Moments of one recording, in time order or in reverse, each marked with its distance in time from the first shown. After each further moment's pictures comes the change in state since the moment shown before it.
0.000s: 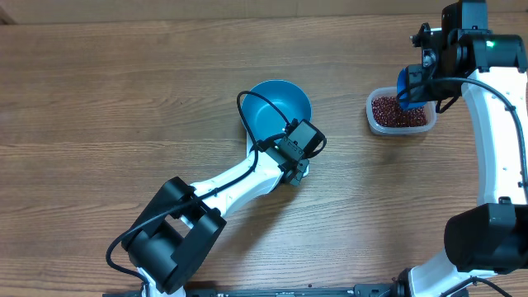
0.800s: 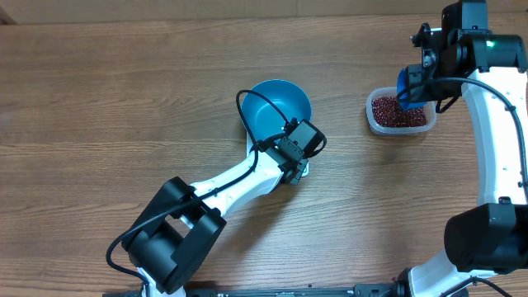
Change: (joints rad) left arm 0.000 0.000 0.000 0.003 -0.037 -0.001; right arm 0.000 0.000 0.000 0.000 0.000 0.000
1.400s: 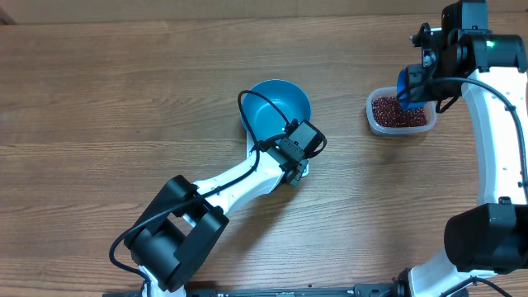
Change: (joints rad) left arm 0.000 0.016 0.000 0.004 0.003 0.020; right arm 0.000 0.000 0.000 0.000 0.000 0.000
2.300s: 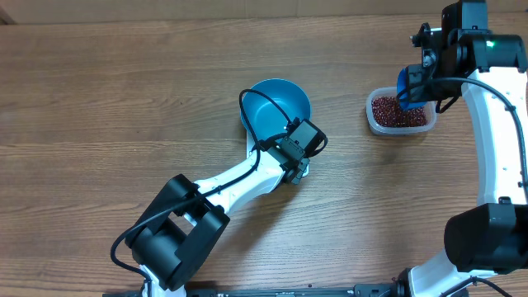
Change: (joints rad) left arm 0.000 0.006 0.006 0.021 0.001 0.008; right arm 0.000 0.000 0.000 0.000 0.000 -0.001
